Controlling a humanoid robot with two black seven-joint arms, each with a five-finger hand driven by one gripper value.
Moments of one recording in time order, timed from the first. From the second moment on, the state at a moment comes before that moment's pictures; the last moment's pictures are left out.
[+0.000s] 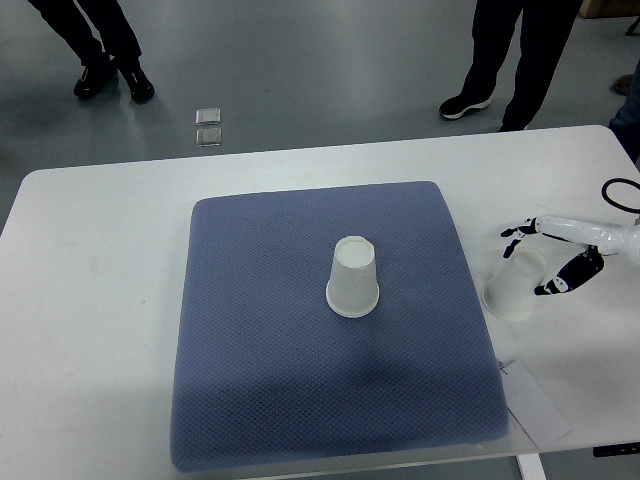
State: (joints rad) left arm -0.01 0.00 -0.05 -0.17 0.05 0.18 -0.05; right arm 0.74 -0.87 0.22 1.12 -1.35 0.07 0.41
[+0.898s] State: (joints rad) left arm -0.01 0.00 -0.05 -0.17 0.05 0.18 -0.05; right arm 0.97 -0.92 0.44 1.26 -1.29 0.32 0.43
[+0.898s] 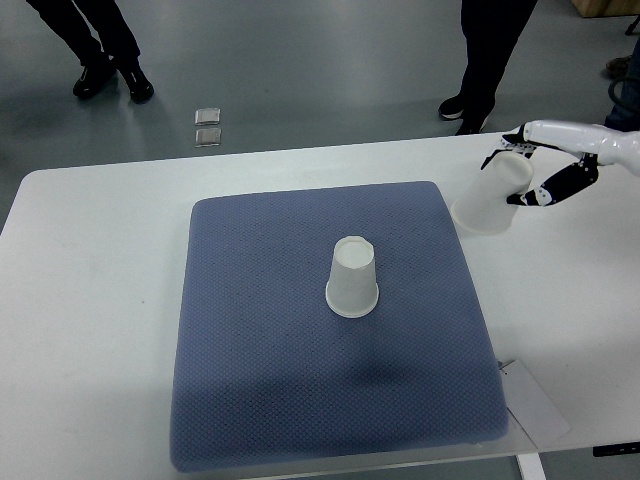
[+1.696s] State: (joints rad) left arm -0.01 0.00 -0.05 -0.17 0.05 0.18 -0.05; right arm 1.11 -0.65 0.45 1.36 -1.39 0.45 0.33
